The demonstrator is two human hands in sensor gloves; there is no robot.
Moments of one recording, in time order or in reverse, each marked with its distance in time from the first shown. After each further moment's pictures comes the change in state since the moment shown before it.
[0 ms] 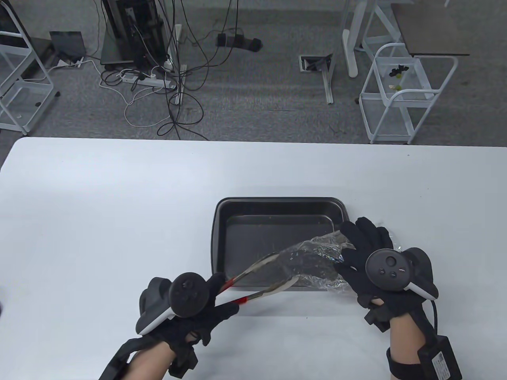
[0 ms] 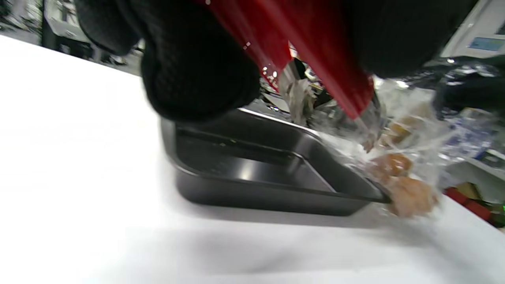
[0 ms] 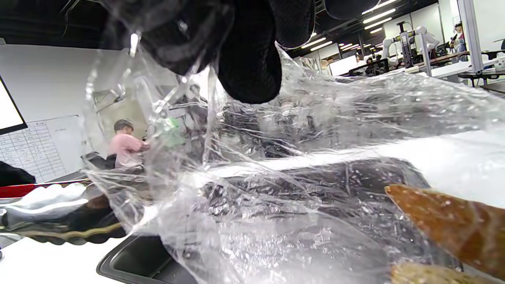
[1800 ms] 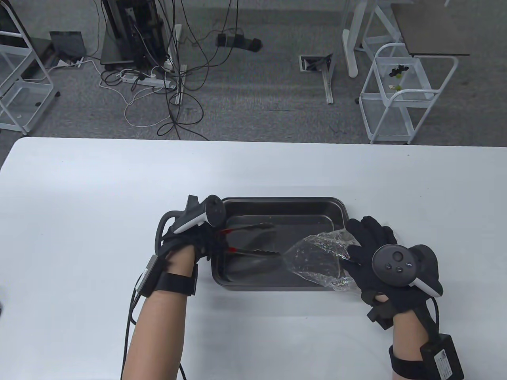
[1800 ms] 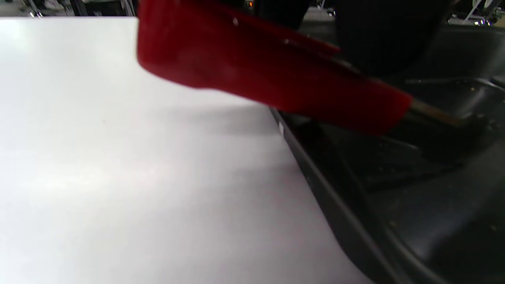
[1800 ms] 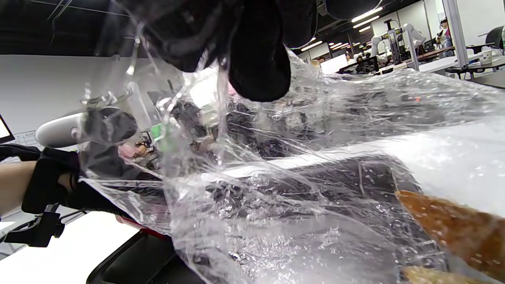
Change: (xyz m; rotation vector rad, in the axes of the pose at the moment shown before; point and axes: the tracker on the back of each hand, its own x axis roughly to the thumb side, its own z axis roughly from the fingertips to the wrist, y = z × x) left_hand -0.042 -0.022 -0.190 -0.257 0.173 -0.272; right_hand -0.015 -0.001 -0.001 -0.010 0.032 -0.033
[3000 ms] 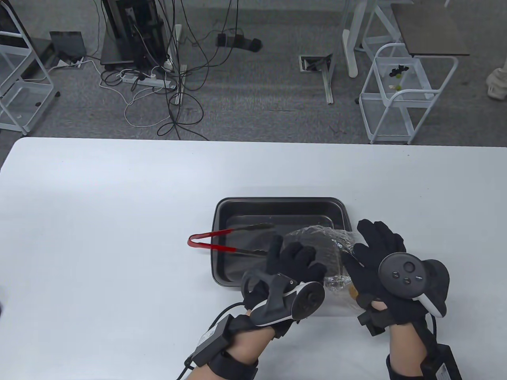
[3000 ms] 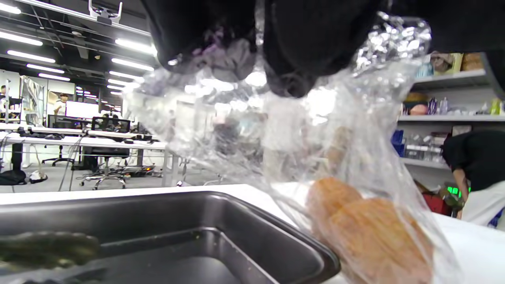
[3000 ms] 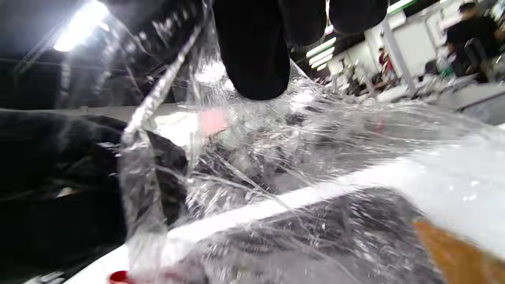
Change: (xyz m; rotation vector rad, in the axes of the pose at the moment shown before) left_hand 0.196 0.010 0.163 0.621 -0.416 0.012; right_hand 0.022 -0.022 0.022 -0.163 0.112 -0.116
